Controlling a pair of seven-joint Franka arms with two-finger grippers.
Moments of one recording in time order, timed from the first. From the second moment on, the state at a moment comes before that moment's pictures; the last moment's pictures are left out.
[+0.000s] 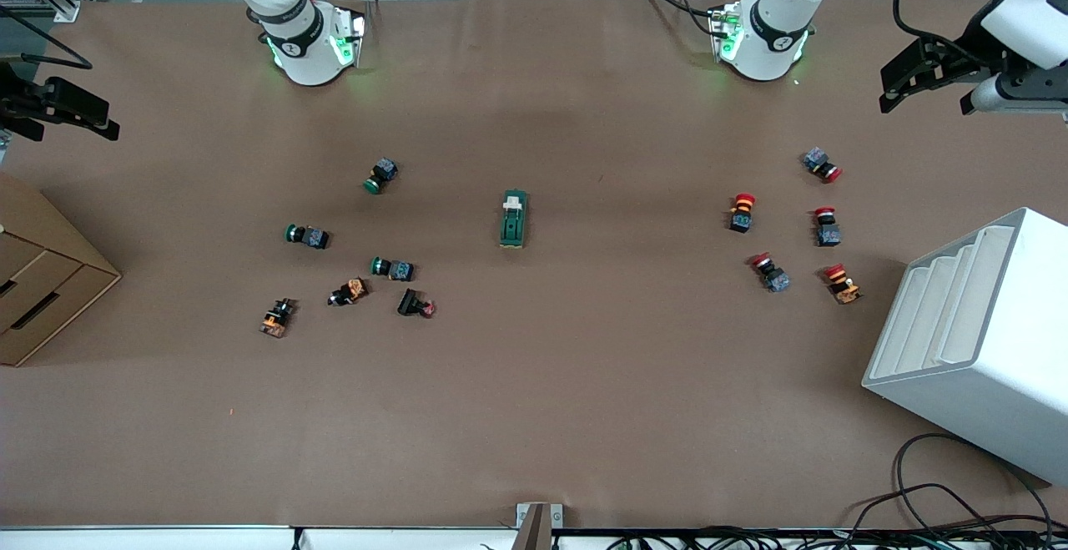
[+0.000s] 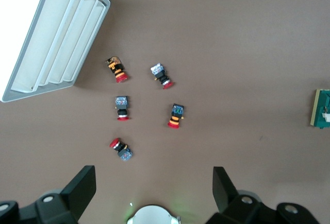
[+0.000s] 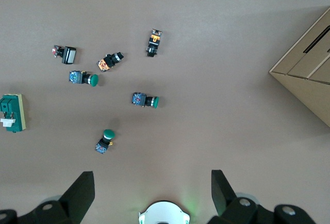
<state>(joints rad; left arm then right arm) -0.01 -0.09 -0.13 -1.55 -0.02 1.42 -0.10 -0.03 -0.01 -0.02 -1.47 0.02 1.34 -0.03</state>
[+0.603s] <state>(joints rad) 0.00 -0.09 -0.13 -1.57 -0.02 1.46 -0.10 -0.01 -0.02 -0.03 -1.47 0.02 1.33 -0.03</state>
